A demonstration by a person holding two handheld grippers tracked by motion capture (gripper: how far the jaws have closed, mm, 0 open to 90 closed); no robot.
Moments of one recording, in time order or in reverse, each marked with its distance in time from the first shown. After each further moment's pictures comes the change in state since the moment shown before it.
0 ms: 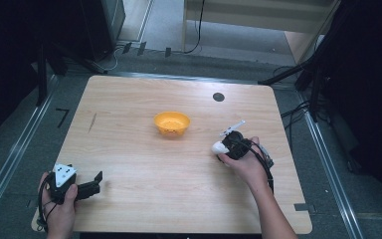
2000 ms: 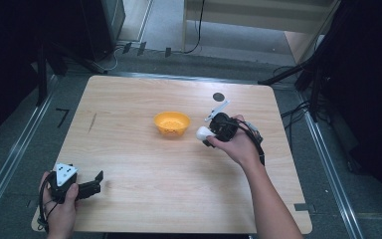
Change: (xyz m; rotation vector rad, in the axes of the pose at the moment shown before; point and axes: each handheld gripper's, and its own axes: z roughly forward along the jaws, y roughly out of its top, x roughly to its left) left arm -0.001 0.001 0.002 0.008 -0.005 0.008; right arm 0.005 0.069 -0.016 -0.058 0.127 -0.286
